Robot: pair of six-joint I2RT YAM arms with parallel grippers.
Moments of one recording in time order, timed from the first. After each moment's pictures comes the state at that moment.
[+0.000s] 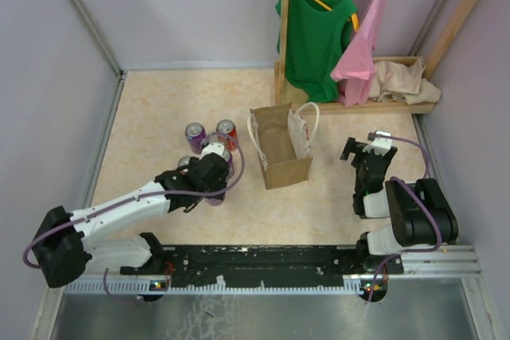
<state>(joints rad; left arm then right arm) -0.89 1.14 0.71 -0.53 -0.48 -0.48 0.05 1.44 0.14 1.18 0.30 0.07</state>
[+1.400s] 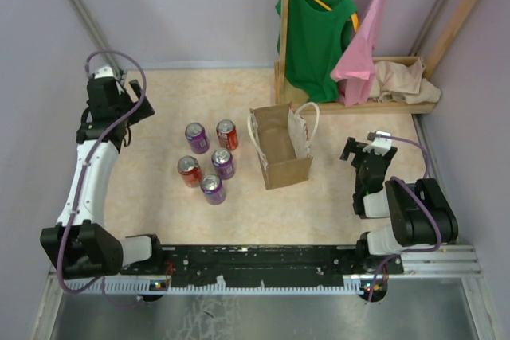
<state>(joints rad) 0.04 1.24 1.18 -0.46 -0.16 -0.27 0.05 1.44 0.14 1.18 0.30 0.07</state>
